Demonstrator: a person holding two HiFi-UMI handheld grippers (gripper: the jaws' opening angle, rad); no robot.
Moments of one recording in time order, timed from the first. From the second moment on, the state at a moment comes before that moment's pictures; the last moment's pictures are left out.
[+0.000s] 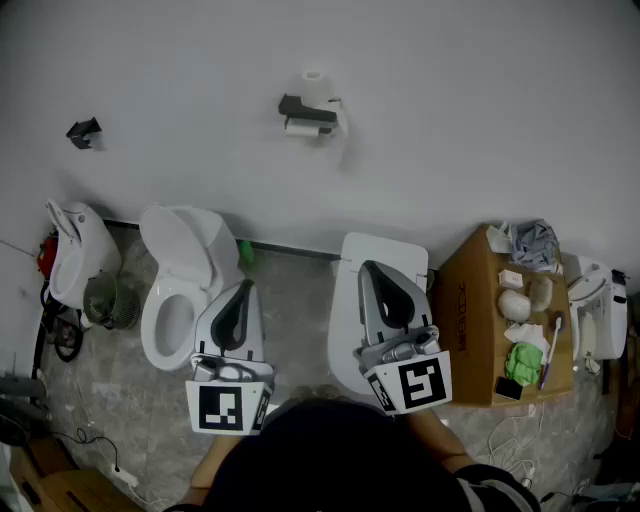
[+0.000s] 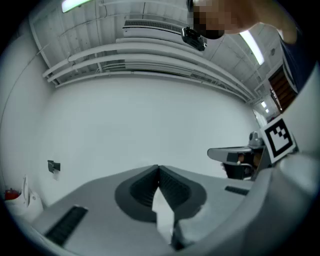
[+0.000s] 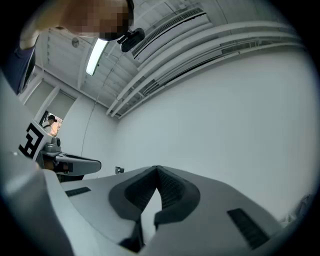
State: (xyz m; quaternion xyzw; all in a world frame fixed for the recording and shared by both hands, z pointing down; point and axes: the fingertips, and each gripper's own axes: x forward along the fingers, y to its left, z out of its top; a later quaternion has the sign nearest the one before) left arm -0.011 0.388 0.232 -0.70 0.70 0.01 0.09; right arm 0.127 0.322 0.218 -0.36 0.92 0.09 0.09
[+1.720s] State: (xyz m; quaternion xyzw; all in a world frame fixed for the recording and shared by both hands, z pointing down) left arm -0.052 0.250 0.230 -0.77 0.63 0.04 0.09; right arm 0.072 0.203 0.234 -0.40 0.91 0.06 0.08
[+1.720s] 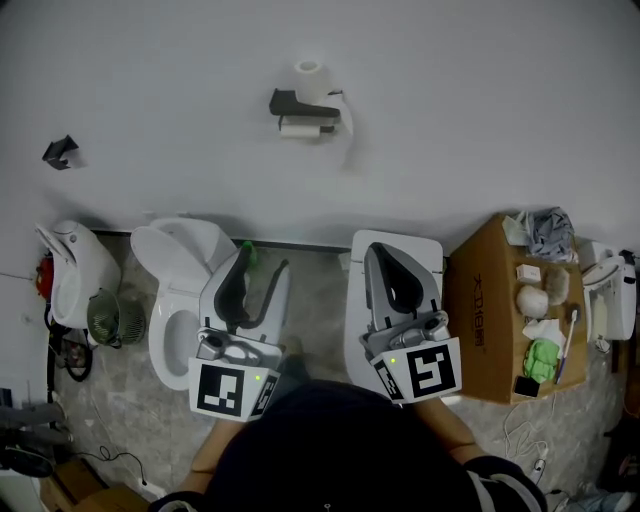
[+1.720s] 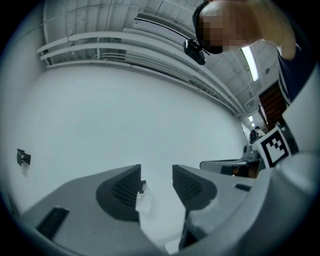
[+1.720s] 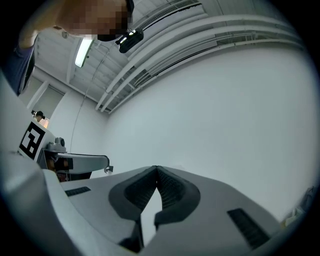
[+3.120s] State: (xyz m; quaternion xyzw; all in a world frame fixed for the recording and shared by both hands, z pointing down) left arm -0.150 0.104 0.264 -0.85 0.52 0.02 0.05; right arm -0.005 0.127 0.253 -0.57 0.82 0.06 0.03
